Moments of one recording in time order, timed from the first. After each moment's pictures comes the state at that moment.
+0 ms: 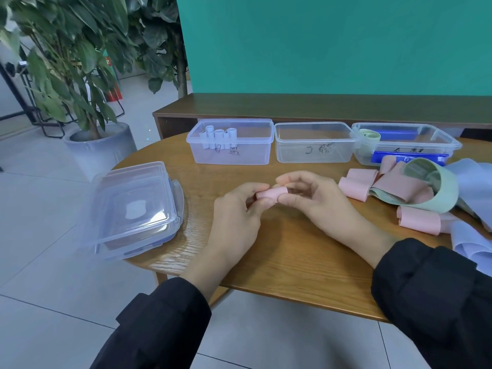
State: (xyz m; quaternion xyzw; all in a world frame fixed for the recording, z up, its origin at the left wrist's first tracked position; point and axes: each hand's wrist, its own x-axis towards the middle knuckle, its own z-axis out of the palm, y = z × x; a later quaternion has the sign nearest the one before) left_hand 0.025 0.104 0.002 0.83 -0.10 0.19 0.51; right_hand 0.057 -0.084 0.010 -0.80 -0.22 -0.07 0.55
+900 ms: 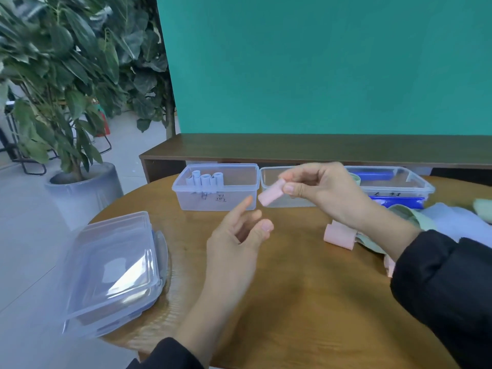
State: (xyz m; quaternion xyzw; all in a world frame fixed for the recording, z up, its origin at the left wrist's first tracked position) left_hand 0.037 0.080 0.037 0.68 -0.08 0.14 0.71; right_hand 0.095 -0.110 0.109 -0.81 -0.19 -0.13 0.54
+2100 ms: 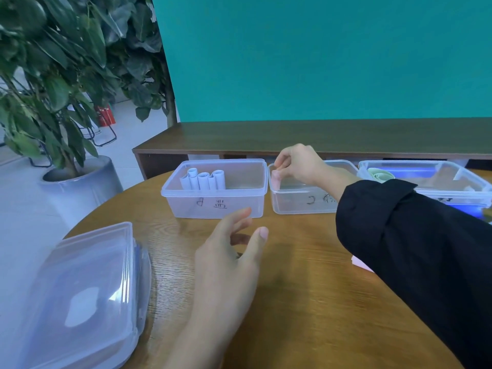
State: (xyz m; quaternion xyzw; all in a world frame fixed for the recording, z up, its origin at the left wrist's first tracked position) left_hand 0.083 0.085 0.034 0.80 0.00 0.19 0.57; right_hand 0.313 -0.099 0.072 -0.94 -0.11 -0.08 0.31
